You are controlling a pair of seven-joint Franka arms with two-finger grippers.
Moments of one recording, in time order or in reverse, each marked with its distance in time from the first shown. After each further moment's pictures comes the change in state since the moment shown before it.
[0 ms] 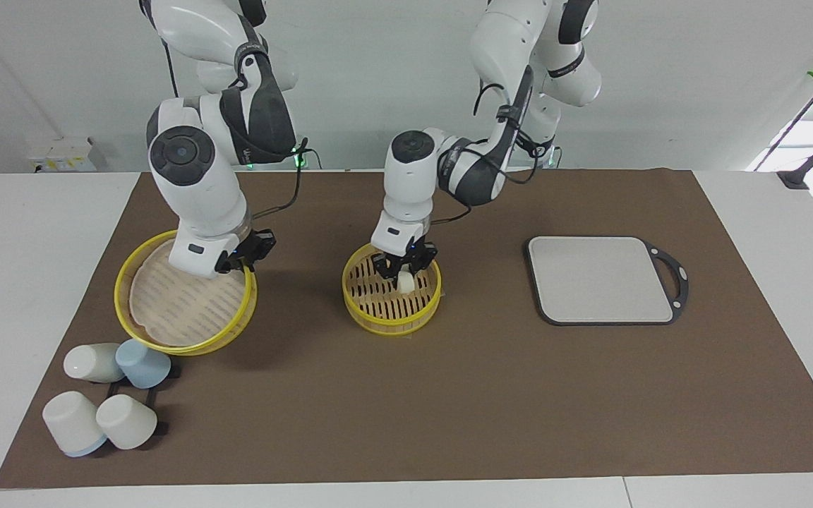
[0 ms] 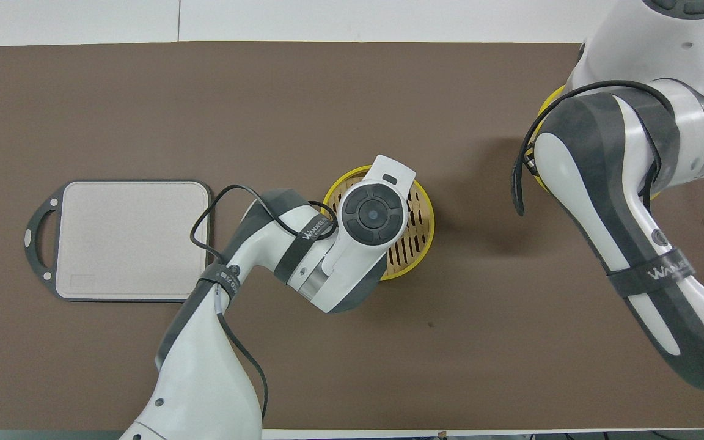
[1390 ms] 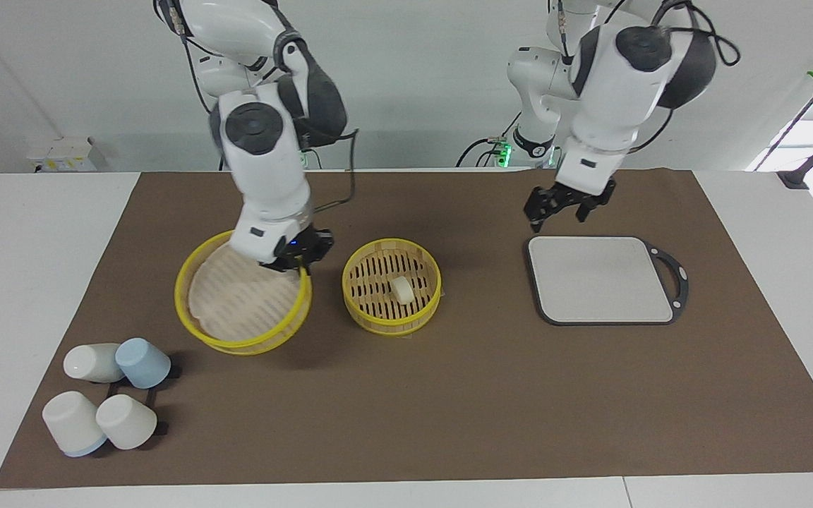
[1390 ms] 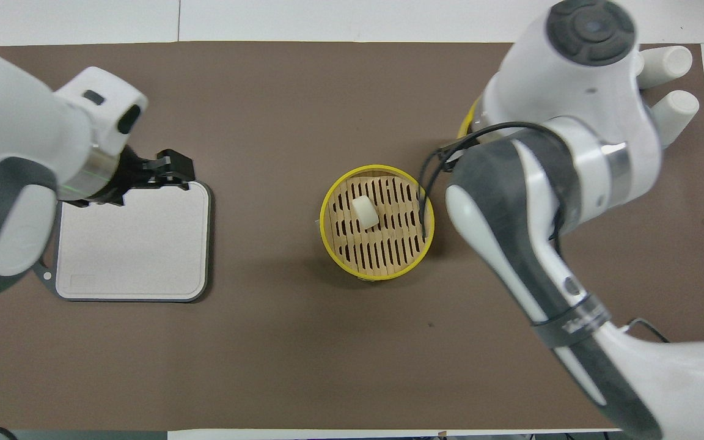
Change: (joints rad) left arm 0.485 -0.489 0.041 0.005 -0.010 -0.619 0.645; right arm 0.222 -0.010 0.022 -0.044 0.074 0.251 0.434
